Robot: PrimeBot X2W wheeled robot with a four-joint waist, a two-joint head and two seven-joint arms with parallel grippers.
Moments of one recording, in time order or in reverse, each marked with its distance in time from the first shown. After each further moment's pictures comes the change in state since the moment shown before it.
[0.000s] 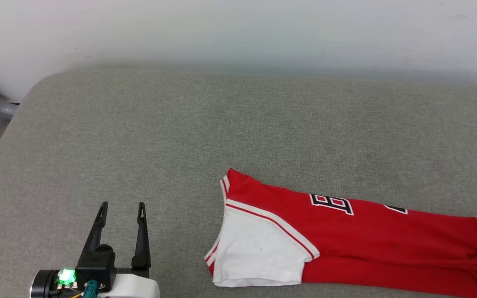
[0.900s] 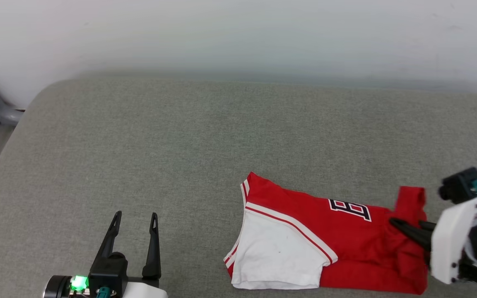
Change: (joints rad) left arm 0.030 -0.051 0.019 0.026 0.057 -0.067 0.000; right arm -0.015 0.040 0.005 -0.466 -0.036 -0.001 0.194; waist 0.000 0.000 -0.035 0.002
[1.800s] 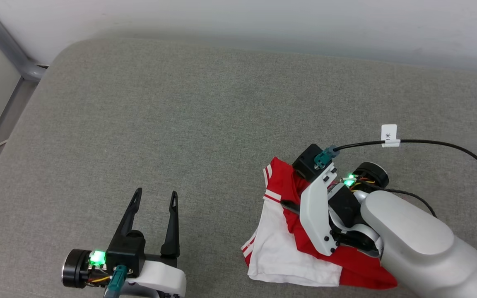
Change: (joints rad) left arm -0.095 -0.041 -0.031 0.031 0.011 -0.034 0.000; right arm -0.498 0.365 0.539 0.341 -0.156 0.000 -0.037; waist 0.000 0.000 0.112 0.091
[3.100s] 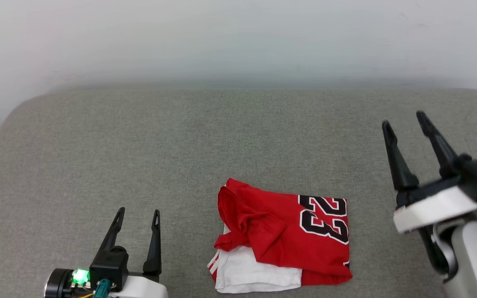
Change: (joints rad) left arm 0.054 0.026 0.054 0.022 0.002 -0.020 0.000; right arm 0.399 0.075 -0.814 -0.196 -0.521 0.000 -0.734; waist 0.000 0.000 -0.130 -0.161
